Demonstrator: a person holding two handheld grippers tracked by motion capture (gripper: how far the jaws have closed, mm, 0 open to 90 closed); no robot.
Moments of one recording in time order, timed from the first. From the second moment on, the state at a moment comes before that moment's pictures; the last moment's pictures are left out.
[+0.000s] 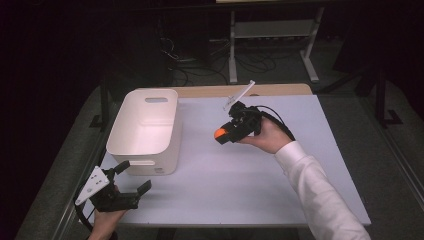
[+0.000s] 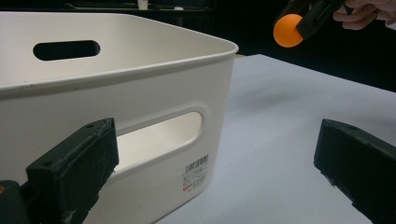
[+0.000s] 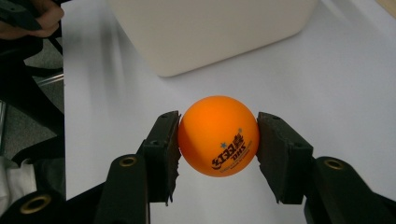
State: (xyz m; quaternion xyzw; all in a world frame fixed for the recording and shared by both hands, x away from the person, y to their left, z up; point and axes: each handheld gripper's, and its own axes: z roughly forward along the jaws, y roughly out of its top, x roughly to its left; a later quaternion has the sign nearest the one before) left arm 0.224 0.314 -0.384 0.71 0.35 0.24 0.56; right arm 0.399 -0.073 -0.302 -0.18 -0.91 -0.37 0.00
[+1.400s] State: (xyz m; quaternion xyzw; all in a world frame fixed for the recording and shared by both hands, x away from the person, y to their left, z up) left arm 0.224 0.313 -0.384 0.70 0.36 0.24 0.58; right arm 0.400 -0.045 -0.264 -0.18 -0.91 -0.37 0.00
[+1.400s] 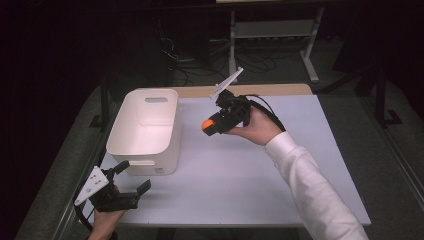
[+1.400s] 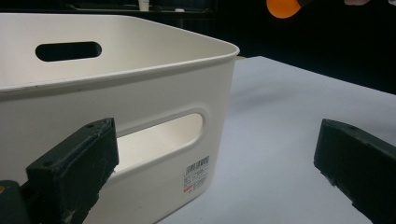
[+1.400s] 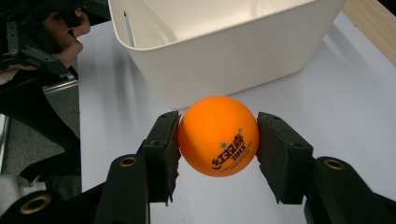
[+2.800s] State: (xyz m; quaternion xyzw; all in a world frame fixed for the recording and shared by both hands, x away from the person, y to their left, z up) left arm 0.223 0.314 -0.384 0.70 0.36 0.24 0.57; right arm 0.417 0.008 -0.239 -0.15 -0.92 -0.37 0.01
